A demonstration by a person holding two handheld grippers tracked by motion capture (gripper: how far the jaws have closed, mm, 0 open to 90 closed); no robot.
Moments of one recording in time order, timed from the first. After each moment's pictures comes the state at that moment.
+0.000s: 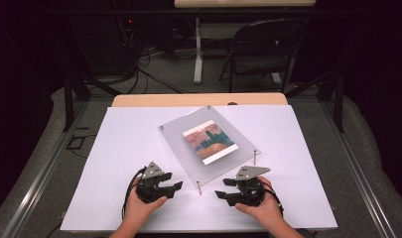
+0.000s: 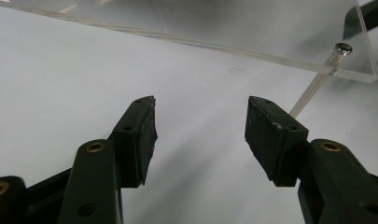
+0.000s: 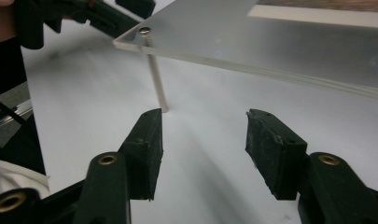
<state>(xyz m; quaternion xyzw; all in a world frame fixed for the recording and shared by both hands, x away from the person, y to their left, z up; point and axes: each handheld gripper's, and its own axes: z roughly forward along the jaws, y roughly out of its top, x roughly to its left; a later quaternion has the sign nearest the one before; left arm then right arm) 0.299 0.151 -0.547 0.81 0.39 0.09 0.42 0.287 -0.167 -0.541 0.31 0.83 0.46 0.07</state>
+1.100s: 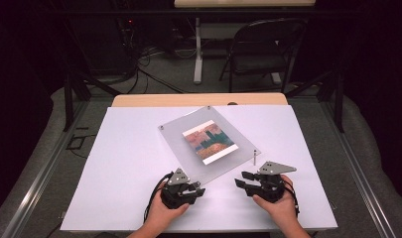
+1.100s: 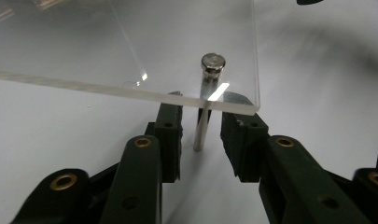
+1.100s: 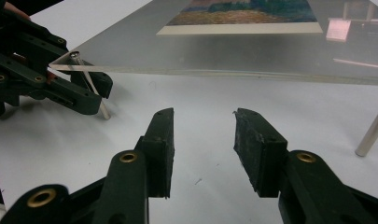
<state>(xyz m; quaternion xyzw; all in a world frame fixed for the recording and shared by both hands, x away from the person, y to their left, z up) 0.290 0.089 -0.558 0.84 0.33 0.04 0.44 0.287 -0.215 -0.535 0.38 0.78 0.48 0.12</state>
